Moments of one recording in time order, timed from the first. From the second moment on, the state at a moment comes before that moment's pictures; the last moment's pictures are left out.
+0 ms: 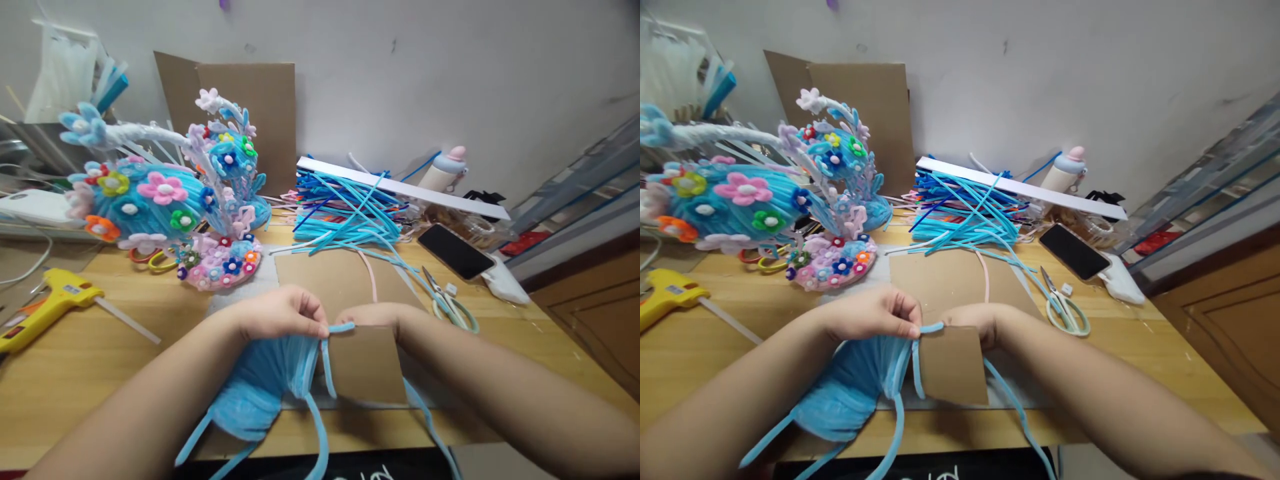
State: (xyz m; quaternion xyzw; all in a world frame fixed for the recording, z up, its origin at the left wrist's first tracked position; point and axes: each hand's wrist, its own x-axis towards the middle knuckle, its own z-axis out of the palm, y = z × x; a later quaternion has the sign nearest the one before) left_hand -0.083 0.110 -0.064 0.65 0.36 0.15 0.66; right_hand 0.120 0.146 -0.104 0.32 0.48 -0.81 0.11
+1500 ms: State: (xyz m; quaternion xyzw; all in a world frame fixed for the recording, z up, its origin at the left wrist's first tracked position) left_hand -0.089 0.128 -0.091 0.49 0.46 0.27 0.69; right_hand 0.122 0.065 -0.106 0.47 0.80 -0.31 -0.22
